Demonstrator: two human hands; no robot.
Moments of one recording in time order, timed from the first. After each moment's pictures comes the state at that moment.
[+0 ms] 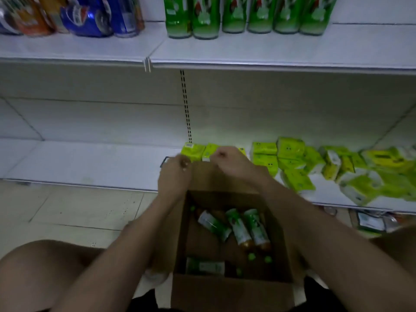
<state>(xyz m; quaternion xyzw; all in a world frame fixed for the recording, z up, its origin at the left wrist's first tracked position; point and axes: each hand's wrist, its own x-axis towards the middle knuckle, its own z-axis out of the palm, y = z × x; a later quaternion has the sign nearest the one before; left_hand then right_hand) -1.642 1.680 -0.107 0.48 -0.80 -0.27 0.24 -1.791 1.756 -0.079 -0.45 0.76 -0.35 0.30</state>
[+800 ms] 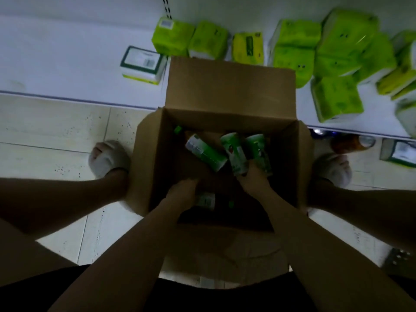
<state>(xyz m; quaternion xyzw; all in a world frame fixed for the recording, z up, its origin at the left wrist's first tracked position) -1.634 1.751 -0.389 0.39 -0.79 -0.34 -0.34 -1.820 1.859 -0.401 -0.24 0.84 -0.18 0.45</state>
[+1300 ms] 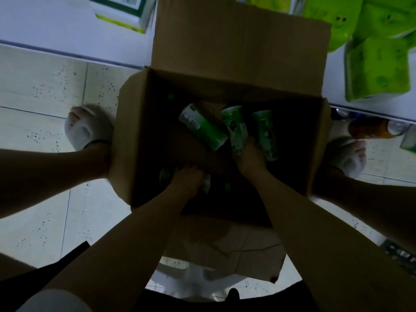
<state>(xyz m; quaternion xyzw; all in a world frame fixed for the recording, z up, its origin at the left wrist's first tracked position) -1.655 1.773 -0.445 0.31 -0.79 -0.27 -0.45 -1.824 1.838 -0.443 -0.24 0.87 -0.07 0.43</state>
